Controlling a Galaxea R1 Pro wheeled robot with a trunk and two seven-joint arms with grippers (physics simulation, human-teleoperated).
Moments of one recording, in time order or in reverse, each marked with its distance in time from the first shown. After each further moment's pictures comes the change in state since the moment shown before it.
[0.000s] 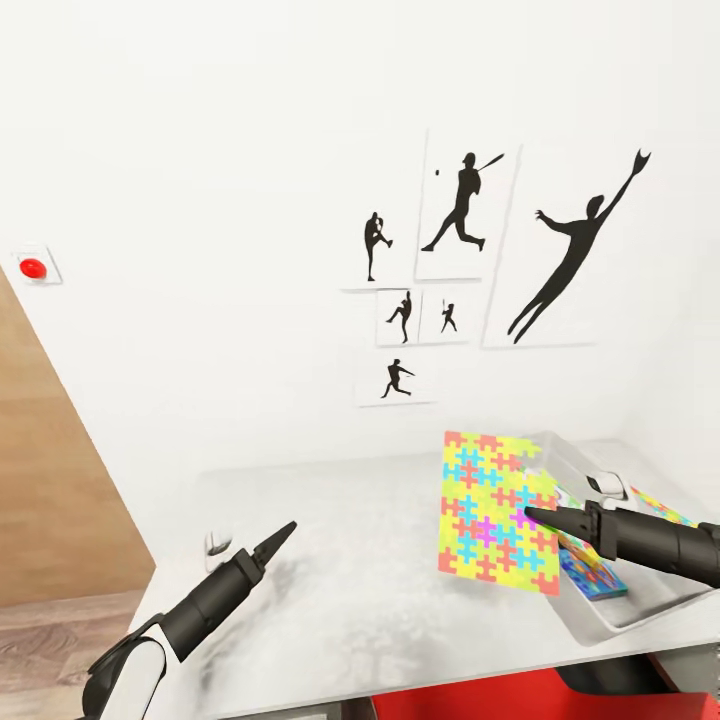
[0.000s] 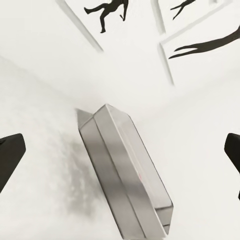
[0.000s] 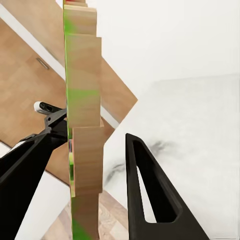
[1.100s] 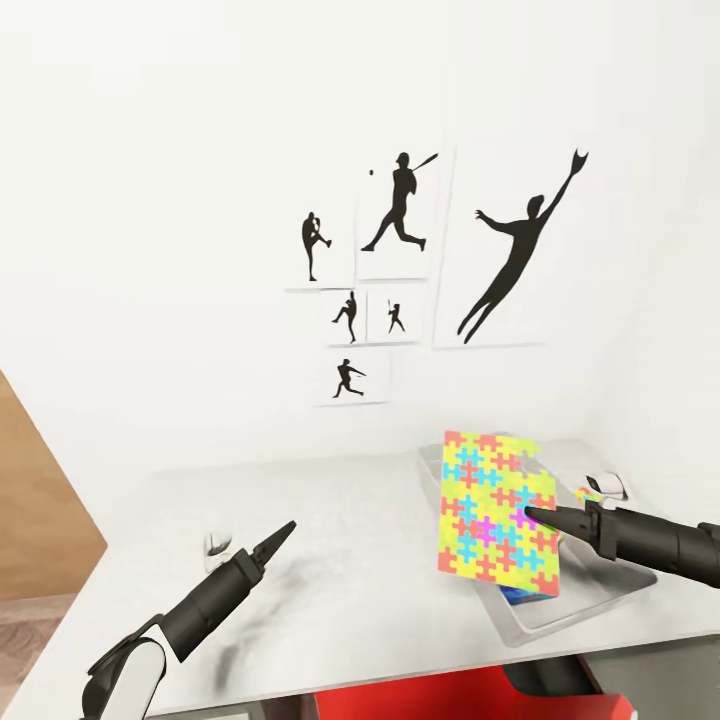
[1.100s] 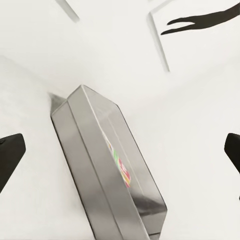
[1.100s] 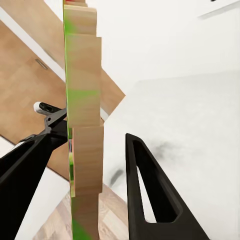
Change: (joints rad) left arm 0.001 0.000 0.000 0.002 0.000 -0.009 0.000; right arm 0.000 0.001 -0.001 0.001 0.001 -0.001 -0.001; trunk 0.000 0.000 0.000
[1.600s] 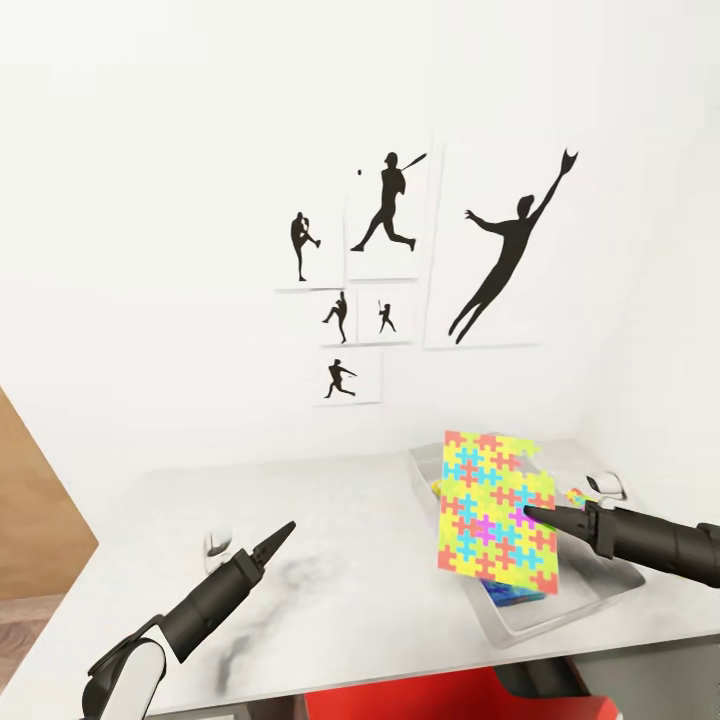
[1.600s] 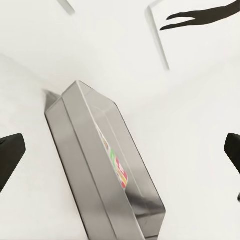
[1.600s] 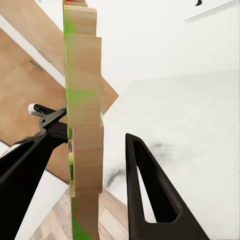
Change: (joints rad) left arm 0.000 0.000 0.001 0.004 0.004 0.000 0.001; right arm 0.000 0.003 -0.001 0.001 -0.001 0.001 -0.024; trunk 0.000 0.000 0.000
